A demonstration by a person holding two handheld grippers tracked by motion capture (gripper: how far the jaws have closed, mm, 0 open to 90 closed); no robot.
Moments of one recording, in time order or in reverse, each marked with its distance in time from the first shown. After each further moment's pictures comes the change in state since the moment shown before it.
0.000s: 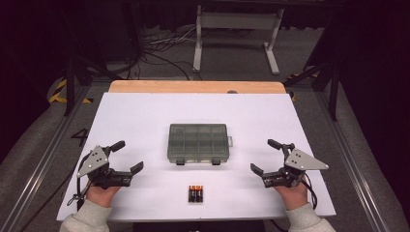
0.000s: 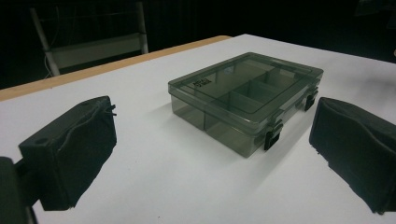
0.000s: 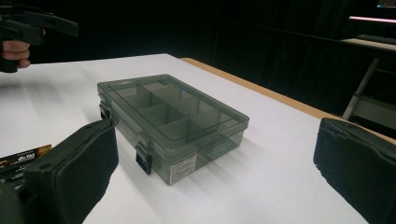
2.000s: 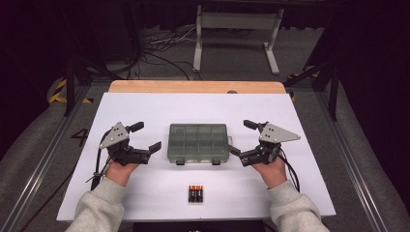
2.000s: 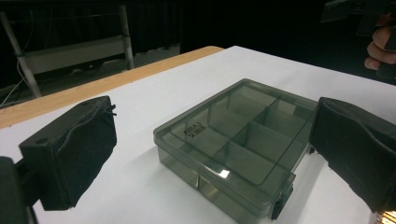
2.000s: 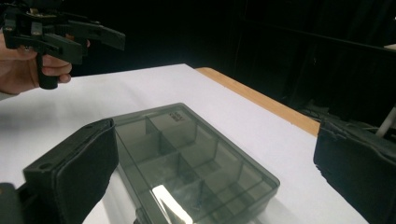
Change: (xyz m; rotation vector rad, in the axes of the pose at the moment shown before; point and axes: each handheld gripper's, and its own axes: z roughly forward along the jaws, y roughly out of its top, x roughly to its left) left arm 0.009 0.044 0.062 -0.002 -0.073 -0.017; right arm -0.004 0.048 0.074 0.021 0.099 -0.004
